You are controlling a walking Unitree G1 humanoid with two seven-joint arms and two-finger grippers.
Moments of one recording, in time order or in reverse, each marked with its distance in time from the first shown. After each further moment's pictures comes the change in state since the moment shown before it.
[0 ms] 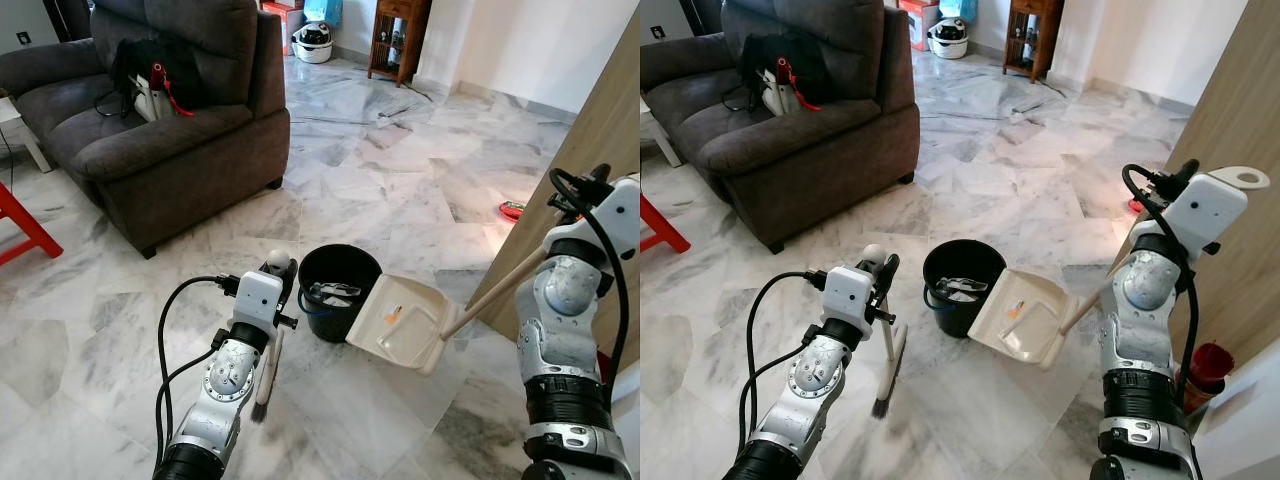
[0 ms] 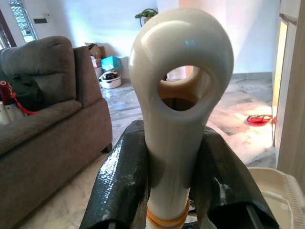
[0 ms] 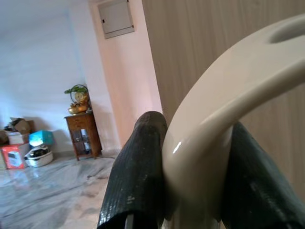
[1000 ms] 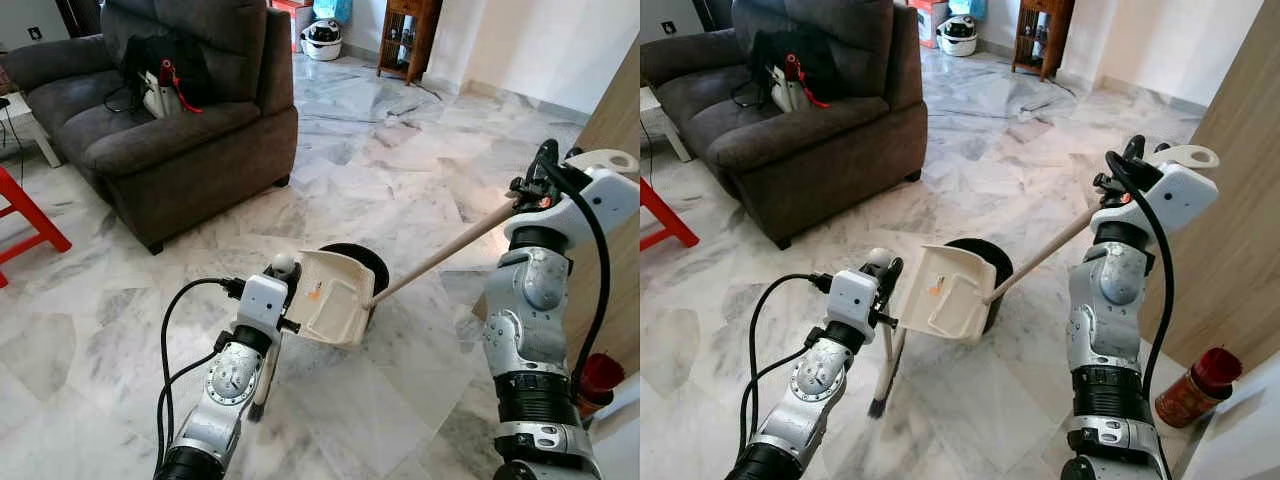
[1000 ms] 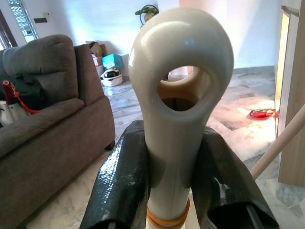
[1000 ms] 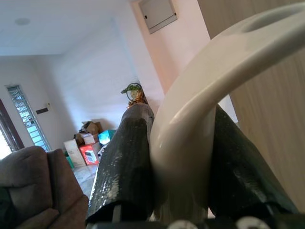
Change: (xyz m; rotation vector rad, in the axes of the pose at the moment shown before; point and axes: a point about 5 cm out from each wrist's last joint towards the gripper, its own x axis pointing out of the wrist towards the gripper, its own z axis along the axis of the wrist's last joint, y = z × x) left arm -0.003 -0.004 -0.001 0.023 0.005 -0.025; right arm -0.016 0.042 0.012 0.259 -0.007 0.216
